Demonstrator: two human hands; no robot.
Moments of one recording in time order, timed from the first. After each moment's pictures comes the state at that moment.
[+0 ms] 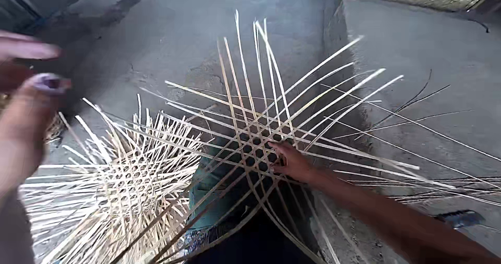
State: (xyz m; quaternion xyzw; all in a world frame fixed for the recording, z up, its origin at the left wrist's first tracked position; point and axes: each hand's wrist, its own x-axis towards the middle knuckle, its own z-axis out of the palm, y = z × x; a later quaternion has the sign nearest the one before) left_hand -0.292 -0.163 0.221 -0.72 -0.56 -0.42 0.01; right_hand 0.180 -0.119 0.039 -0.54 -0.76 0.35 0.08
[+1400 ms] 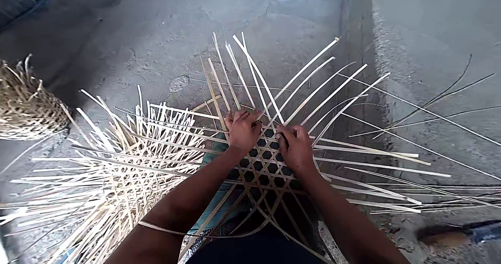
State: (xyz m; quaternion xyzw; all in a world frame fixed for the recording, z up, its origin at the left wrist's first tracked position) left_hand -0.038 -0.027 -0.015 -0.74 -0.58 -0.32 -0.10; right_hand 0.158 -0.078 -0.026 -0.62 -0.73 0.02 0.29
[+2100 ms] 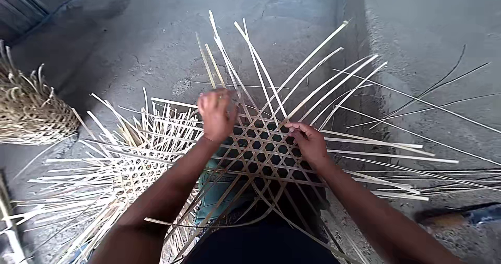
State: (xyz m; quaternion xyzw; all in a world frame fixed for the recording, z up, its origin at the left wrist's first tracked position) left_hand -0.113 -0.037 0.044 -0.74 -0.54 -0.38 0.03; right_hand 0.178 -0.110 0.027 -0.58 -0.64 0.32 0.40
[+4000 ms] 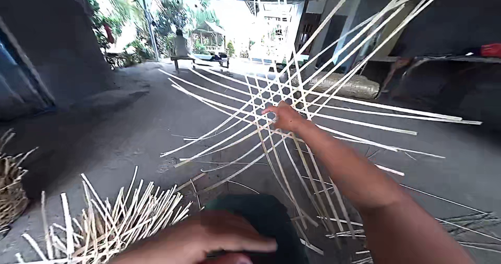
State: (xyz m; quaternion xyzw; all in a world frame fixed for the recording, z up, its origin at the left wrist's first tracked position) left_hand -0.141 -0.208 0.227 -0.92 -0.06 -0.29 -0.26; right_hand 0.186 0.056 0.288 -0.58 -0.80 -0.05 0.15
